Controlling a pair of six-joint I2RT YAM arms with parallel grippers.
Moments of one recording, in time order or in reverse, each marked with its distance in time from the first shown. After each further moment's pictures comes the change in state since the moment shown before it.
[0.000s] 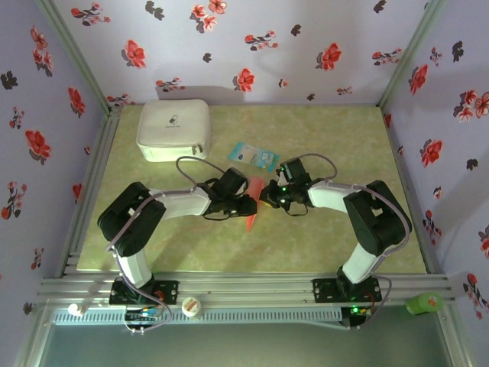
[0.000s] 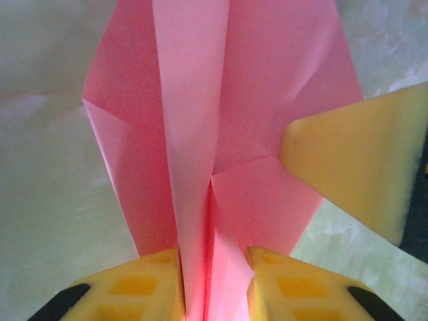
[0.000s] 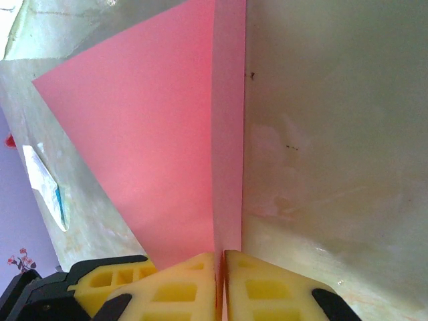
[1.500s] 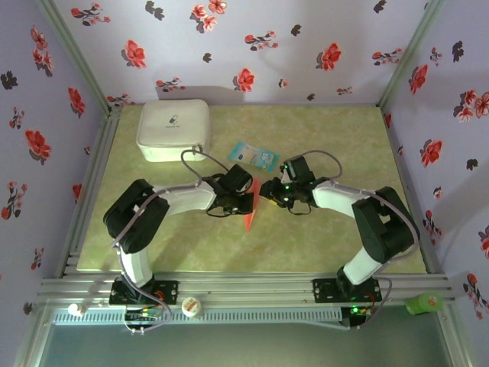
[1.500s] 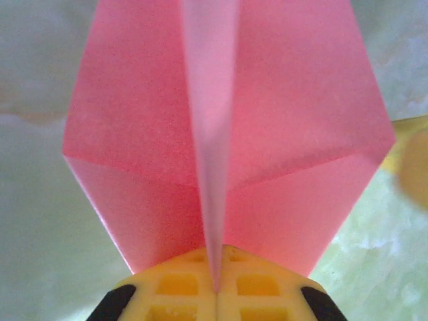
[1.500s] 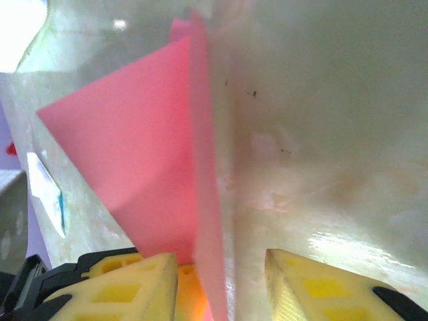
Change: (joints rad) left arm -0.008 0.031 0.111 -0.194 -0.098 0.046; right arm -0.021 -0.091 0.000 -0.067 0.056 -0.035
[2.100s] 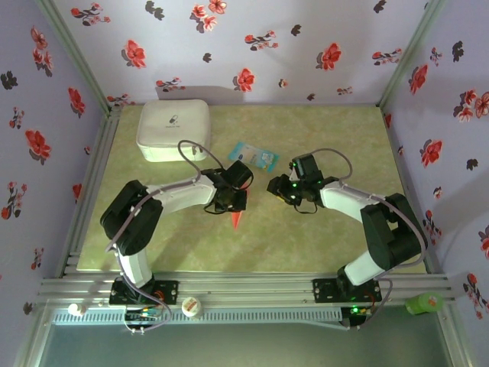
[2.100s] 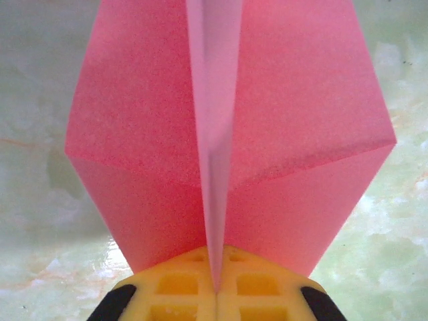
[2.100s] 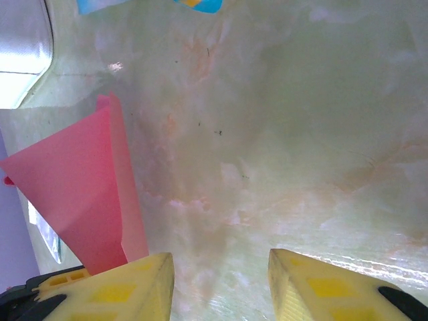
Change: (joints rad) left arm -0.004 -0.013 0.102 -0.277 -0.177 -0.001; right arm -0.049 -0.054 -0.021 -0.026 0.045 -0.010
